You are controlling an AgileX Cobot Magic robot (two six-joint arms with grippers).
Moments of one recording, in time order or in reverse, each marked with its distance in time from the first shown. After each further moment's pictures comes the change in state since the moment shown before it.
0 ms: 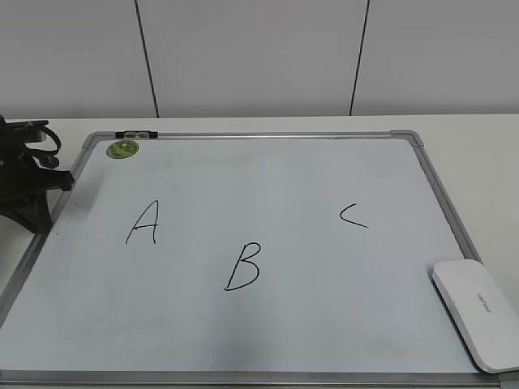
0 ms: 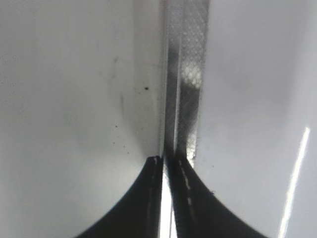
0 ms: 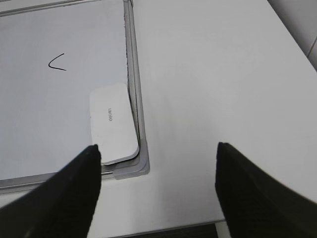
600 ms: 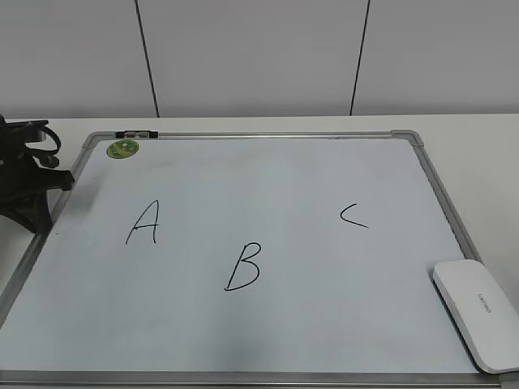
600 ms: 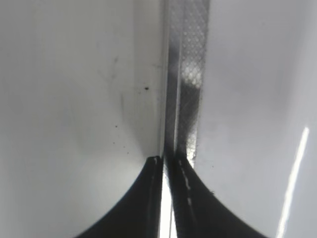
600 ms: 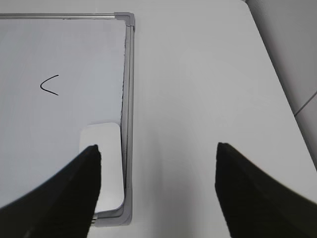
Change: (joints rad) left arm 0.000 0.000 -0.001 -0.002 0.000 0.000; right arm 0.036 0.425 -0.155 -0.075 -0.226 -0.070
